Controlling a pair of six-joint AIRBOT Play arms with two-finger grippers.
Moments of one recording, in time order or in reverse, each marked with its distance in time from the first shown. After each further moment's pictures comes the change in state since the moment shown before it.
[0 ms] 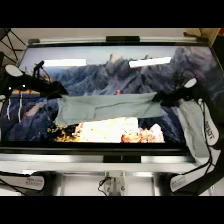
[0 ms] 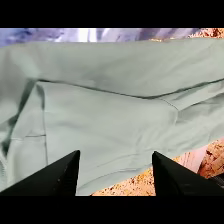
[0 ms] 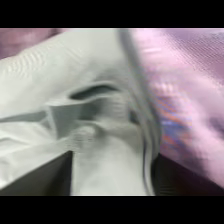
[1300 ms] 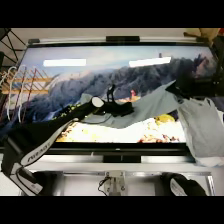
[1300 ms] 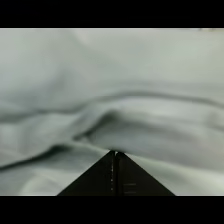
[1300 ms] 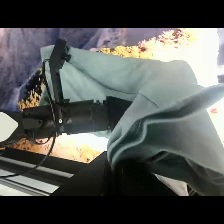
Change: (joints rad) left arm -0.772 -0.226 -0.098 -0.604 0.724 -0.028; right arm 0.060 0.784 -0.001 0.080 0.330 0.216
